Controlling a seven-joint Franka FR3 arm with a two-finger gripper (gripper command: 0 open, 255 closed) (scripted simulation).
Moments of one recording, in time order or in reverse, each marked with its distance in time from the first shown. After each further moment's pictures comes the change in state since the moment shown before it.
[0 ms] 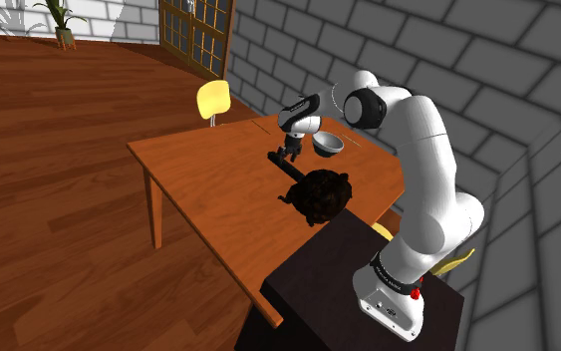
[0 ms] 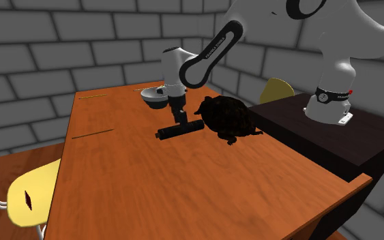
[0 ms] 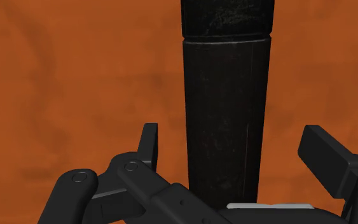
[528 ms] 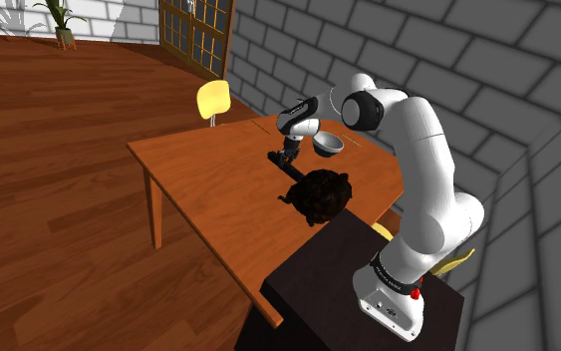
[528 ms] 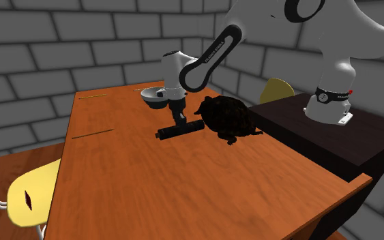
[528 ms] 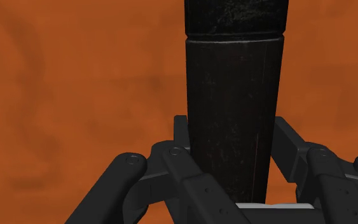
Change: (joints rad) arm -0.002 0.030 0.004 0.016 0.003 0.015 0.000
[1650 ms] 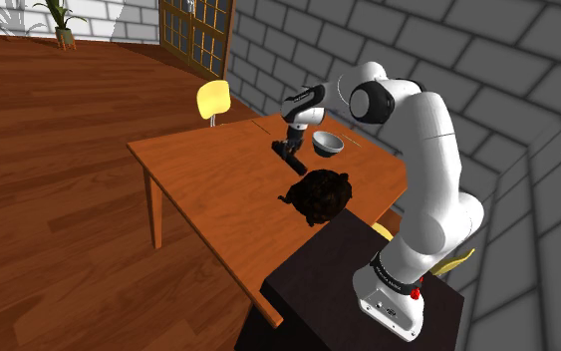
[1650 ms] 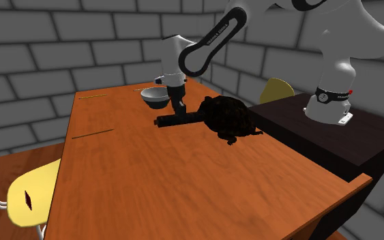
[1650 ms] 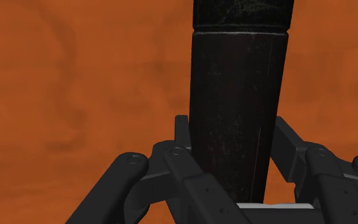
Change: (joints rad) arm 0.012 -0.108 -0.017 -0.034 -0.016 -0.074 0.008
